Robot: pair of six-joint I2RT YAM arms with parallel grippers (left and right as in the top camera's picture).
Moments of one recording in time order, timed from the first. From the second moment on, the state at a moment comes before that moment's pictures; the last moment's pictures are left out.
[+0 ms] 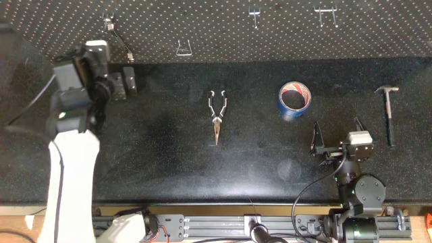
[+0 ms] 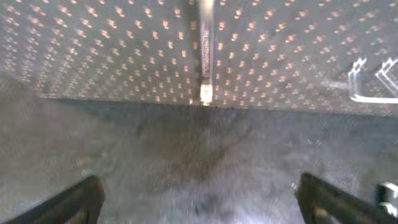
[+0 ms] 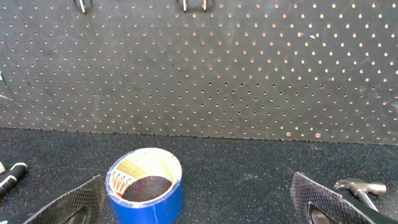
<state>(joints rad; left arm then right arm) 0.19 1.26 1.07 -0.56 0.04 0.08 -0.02 0.01 0.01 -0.06 -0.11 -0.01</state>
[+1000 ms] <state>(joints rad) -0.55 2.06 1.78 -1.22 -0.01 -0.53 -0.02 0.01 0.01 -0.06 -0.11 -0.01</state>
